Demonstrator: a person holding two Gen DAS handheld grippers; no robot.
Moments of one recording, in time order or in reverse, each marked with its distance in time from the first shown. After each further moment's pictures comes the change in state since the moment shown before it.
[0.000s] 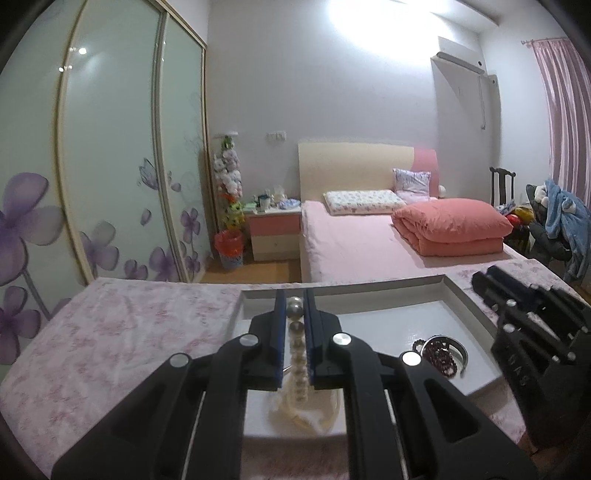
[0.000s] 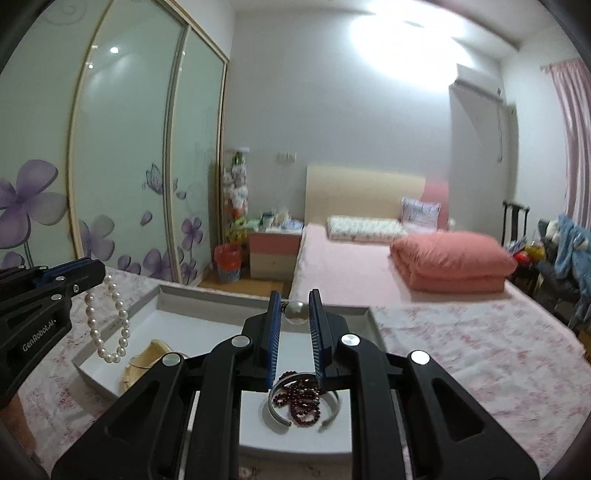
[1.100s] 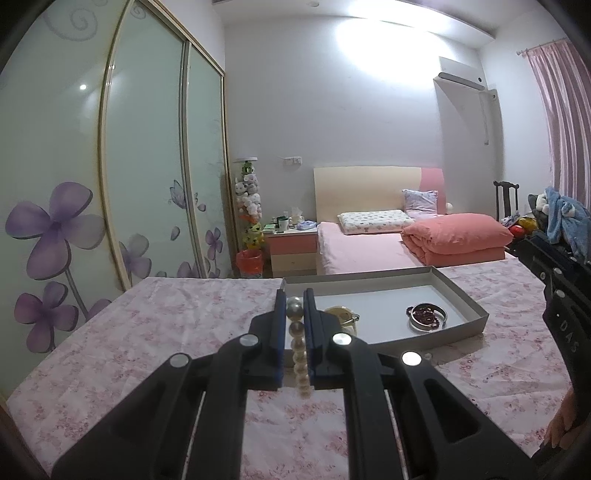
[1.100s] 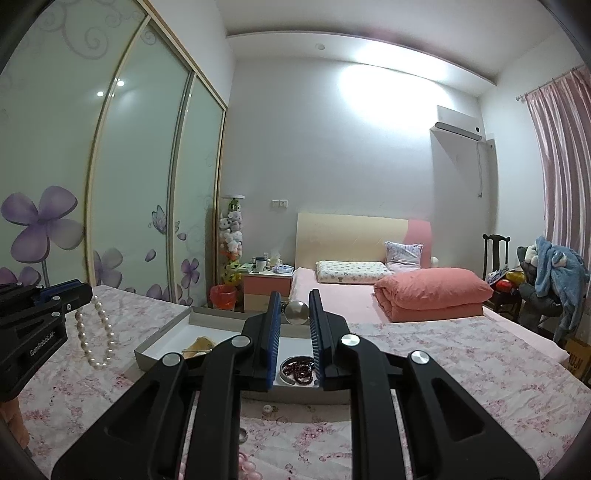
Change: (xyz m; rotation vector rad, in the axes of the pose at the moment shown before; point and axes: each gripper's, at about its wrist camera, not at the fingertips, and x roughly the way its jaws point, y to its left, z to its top) left arm -0.145 0.027 -0.046 0.007 -0.117 0.077; right arm -0.144 0.017 -0.020 -0.037 -0.250 -0.064
